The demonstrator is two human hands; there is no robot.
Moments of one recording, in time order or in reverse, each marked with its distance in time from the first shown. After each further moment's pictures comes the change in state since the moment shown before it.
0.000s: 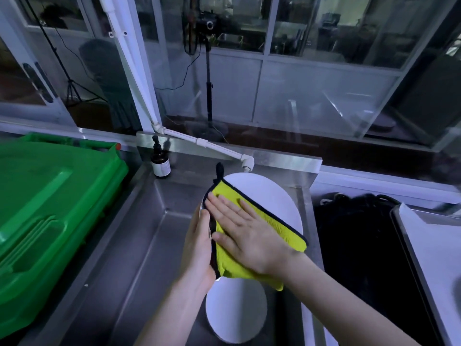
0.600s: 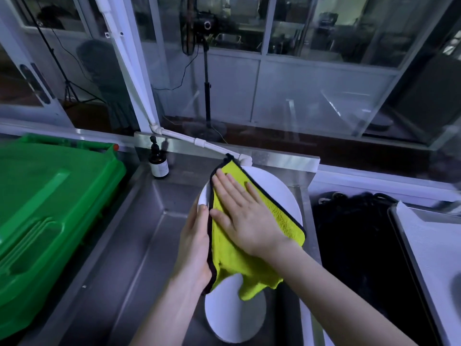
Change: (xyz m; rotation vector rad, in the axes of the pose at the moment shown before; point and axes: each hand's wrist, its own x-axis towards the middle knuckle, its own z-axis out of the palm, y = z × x) left_hand -0.003 0.012 0.004 0.054 -0.027 0.092; right_hand 0.019 0.003 -0.008 -0.081 0.165 0.166
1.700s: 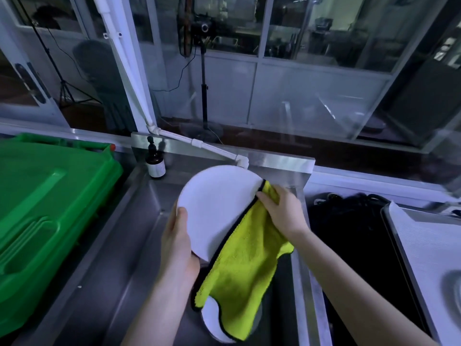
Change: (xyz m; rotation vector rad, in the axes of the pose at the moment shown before) left_hand 0.001 0.007 -0.013 -0.133 0.220 -0.060; right_hand -0.014 0.062 -0.006 0.546 0.214 0.628
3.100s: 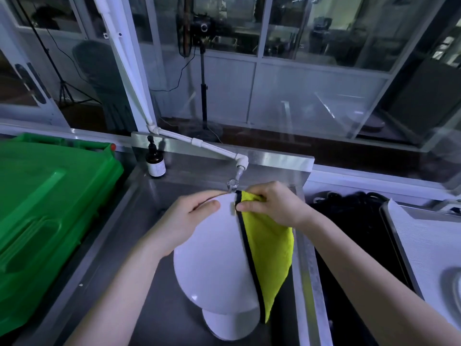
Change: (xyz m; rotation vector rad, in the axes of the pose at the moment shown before) left_hand 0.021 0.055 -0.004 0.841 -0.698 0.244; right_hand 0.002 -0.042 -0.029 -0.021 -0.459 -0.359
